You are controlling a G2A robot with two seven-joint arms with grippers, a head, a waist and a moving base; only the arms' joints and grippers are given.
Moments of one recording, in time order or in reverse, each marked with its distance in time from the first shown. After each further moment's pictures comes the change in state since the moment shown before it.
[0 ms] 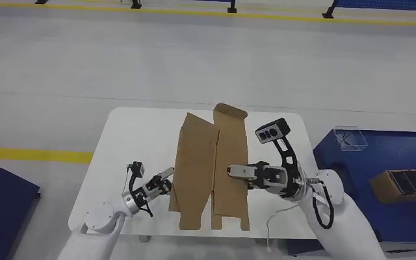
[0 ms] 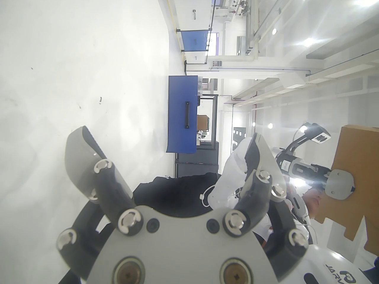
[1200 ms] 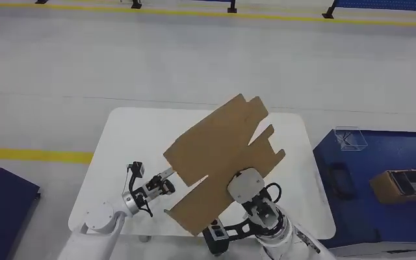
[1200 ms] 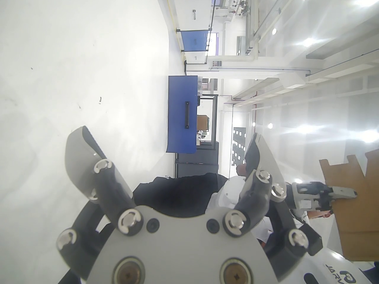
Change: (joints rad) left arm 0.000 0.000 0.000 0.000 0.000 0.000 0.000; right arm -0.183 0.001 -0.228 -0.169 2.132 0.937 -0.727
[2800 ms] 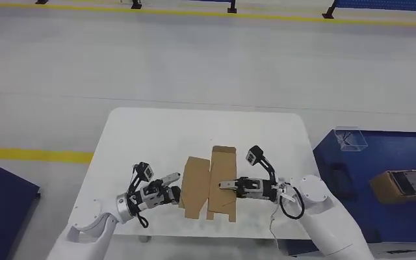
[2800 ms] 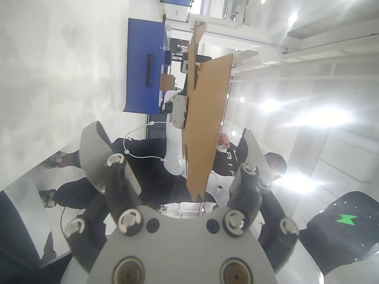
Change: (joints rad) left arm 0.093 0.039 -0.062 -0.301 -0.200 0.303 -0.209; right arm 0.161 -0.036 0.184 0.530 -2.526 -0.791 0.834
